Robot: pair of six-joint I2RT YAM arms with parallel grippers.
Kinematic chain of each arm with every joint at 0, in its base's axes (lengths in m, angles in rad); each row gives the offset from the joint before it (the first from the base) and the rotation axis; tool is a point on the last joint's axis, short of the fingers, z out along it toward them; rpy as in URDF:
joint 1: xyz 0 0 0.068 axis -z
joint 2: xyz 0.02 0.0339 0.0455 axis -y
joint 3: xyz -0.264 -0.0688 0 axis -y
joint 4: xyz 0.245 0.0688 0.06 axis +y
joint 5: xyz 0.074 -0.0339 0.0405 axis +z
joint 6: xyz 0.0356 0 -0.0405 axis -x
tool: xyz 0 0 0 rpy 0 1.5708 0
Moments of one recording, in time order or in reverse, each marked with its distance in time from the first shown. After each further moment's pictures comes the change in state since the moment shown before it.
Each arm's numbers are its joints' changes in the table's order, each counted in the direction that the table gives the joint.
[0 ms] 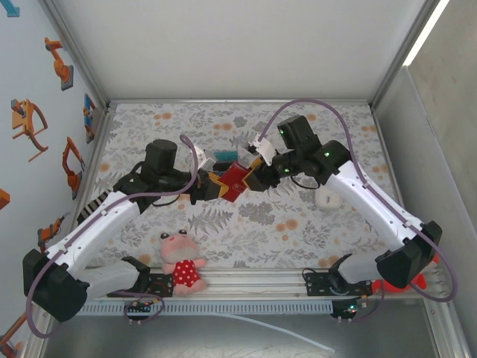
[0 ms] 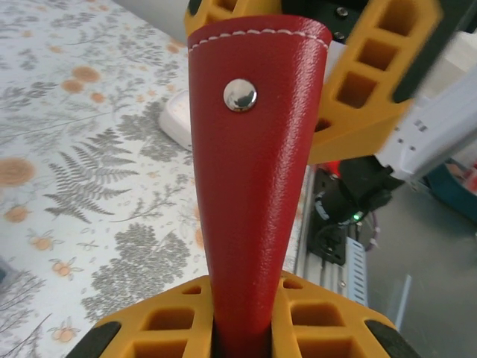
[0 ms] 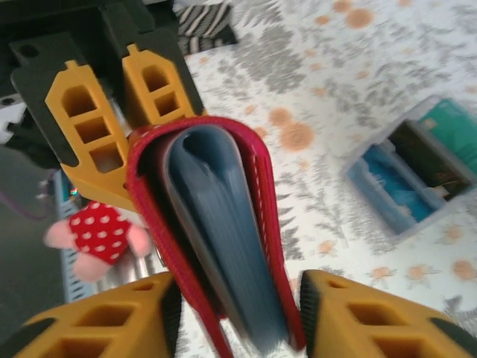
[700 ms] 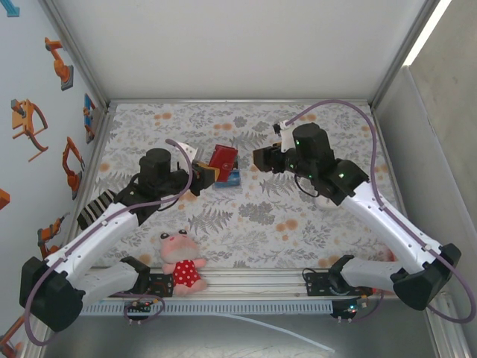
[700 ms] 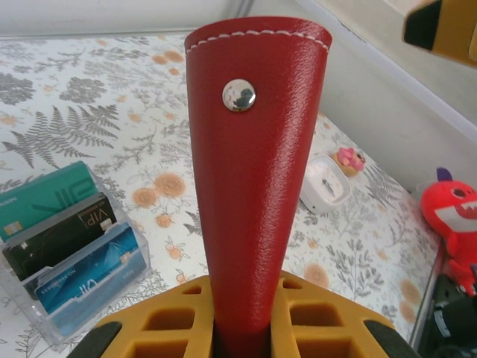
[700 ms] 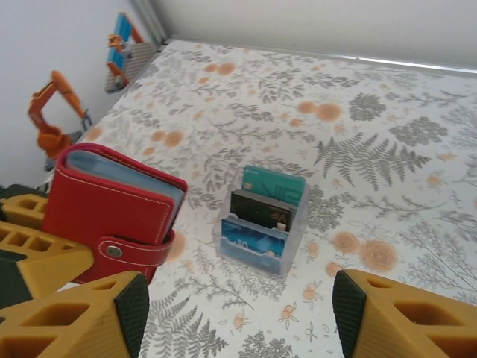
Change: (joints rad) left arm 0.000 0.077 -0.167 -0.303 0.394 0.267; right arm -0.040 0.172 -0.167 -0.304 -0.534 -0.481
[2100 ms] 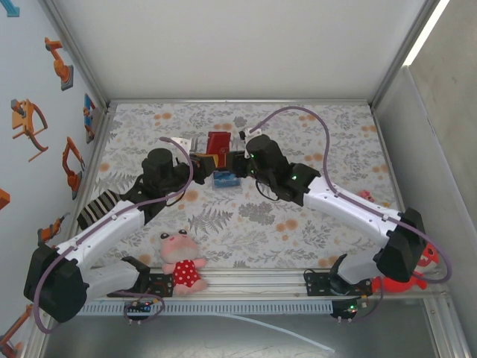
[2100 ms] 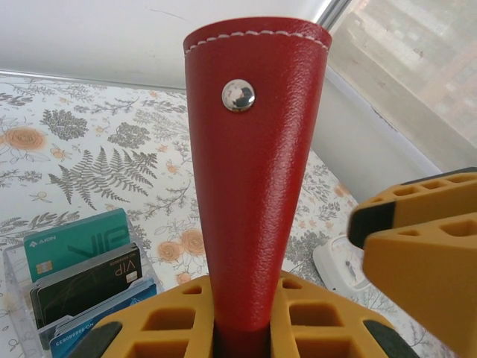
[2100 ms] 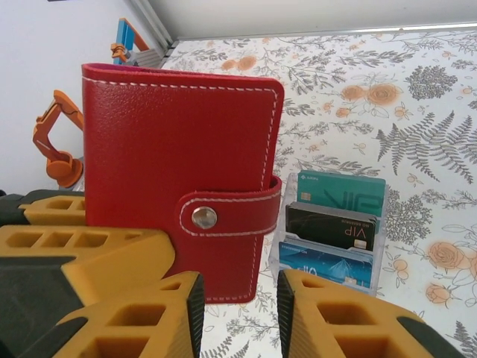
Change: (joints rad) left arm 0.000 -0.071 -0.054 -0.267 0.134 0.179; right arm -0.206 -0.238 -0.014 -0.258 -0.179 -0.224
